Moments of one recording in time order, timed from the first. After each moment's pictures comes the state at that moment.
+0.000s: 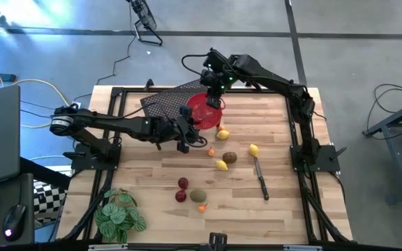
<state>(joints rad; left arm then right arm) 0.00 1.46 1.13 -0.26 -0.48 0.61 -0.48 2.03 2.18 -1.16 -0.20 -0.18</state>
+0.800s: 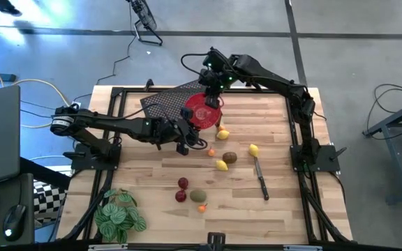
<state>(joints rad) 0.00 1.46 1.13 -0.27 -0.47 0.62 -0.48 2.03 2.18 -1.13 -0.21 -0.21</state>
